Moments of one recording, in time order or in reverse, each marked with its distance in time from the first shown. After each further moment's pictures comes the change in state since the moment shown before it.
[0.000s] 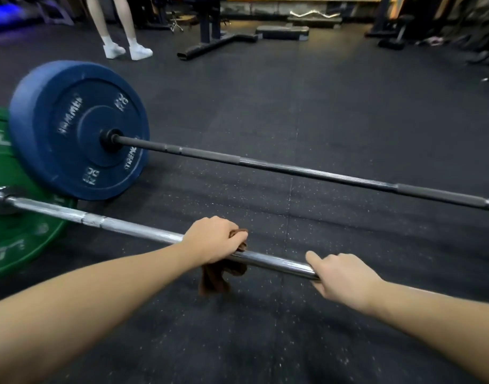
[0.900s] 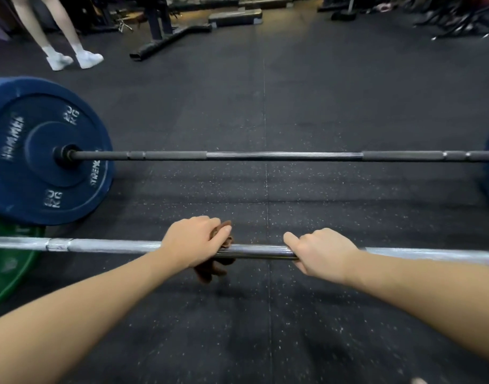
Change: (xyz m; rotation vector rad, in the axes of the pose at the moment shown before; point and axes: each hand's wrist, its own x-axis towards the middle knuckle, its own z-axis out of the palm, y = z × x) left_hand -0.003 0.011 0.001 0.153 0.057 0.153; right_hand 0.000 0.008 0.016 0.025 0.110 -0.045
